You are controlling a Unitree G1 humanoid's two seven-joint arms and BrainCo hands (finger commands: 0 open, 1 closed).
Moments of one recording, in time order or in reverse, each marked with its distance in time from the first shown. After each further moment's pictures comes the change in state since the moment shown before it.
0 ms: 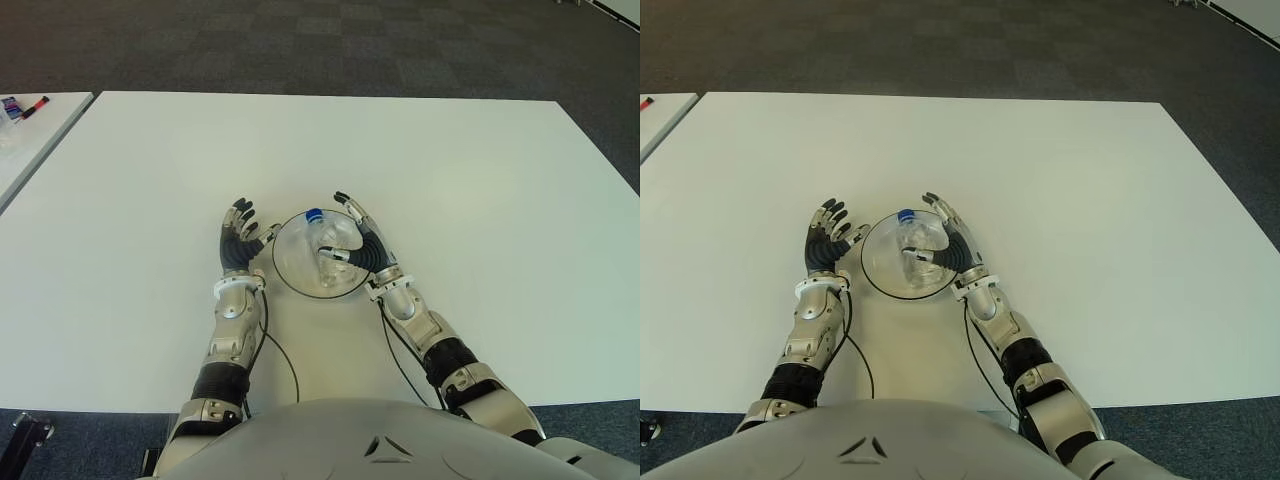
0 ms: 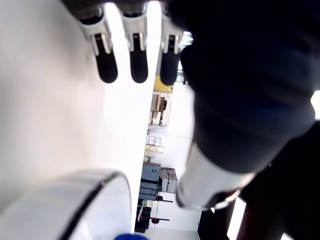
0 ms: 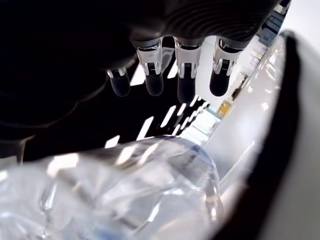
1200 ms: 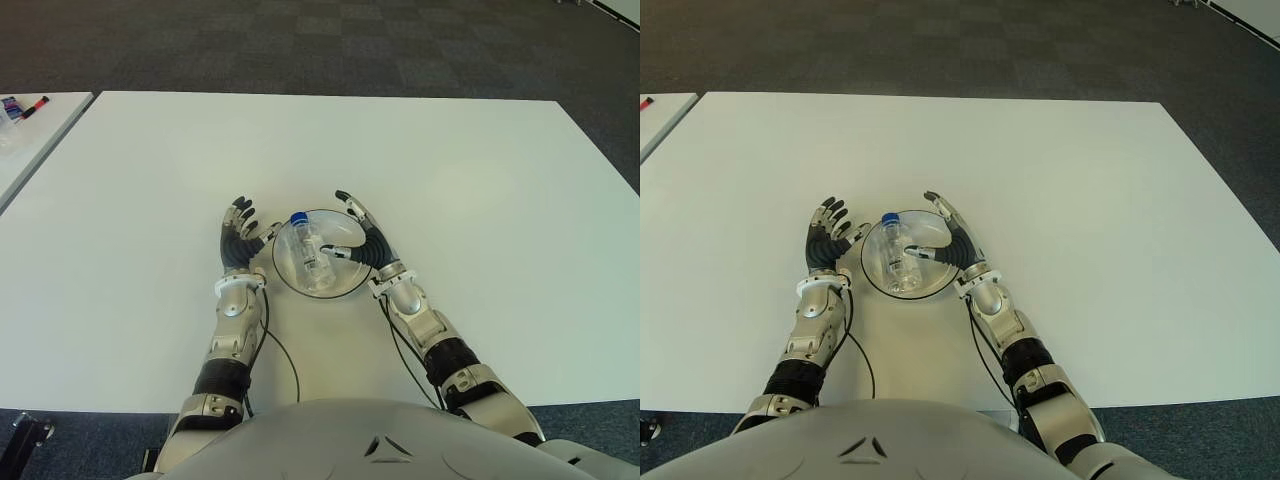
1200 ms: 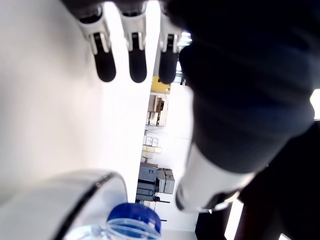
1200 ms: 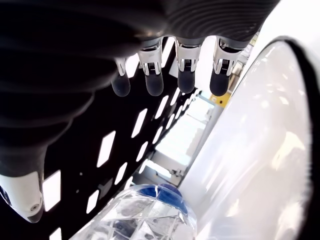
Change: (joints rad) left arm -0.023 0.000 0.001 0.043 -0.008 -0.039 0.000; right arm 0.013 0.016 -0.040 -0.051 0.122 0.023 0.152
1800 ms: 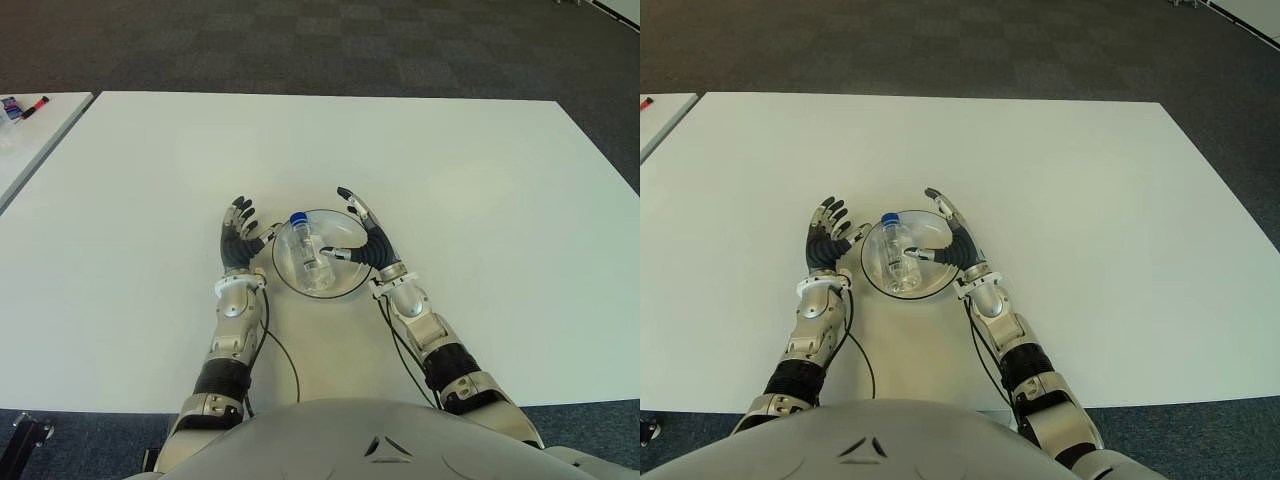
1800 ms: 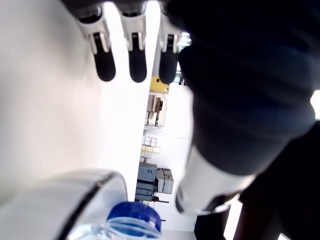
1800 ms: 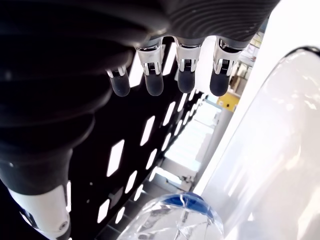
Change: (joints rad) left arm 0.000 0.000 0.000 0.009 0.000 -0.013 0.000; right arm 0.044 0.009 -0.016 -0.087 0.016 0.008 -0.003
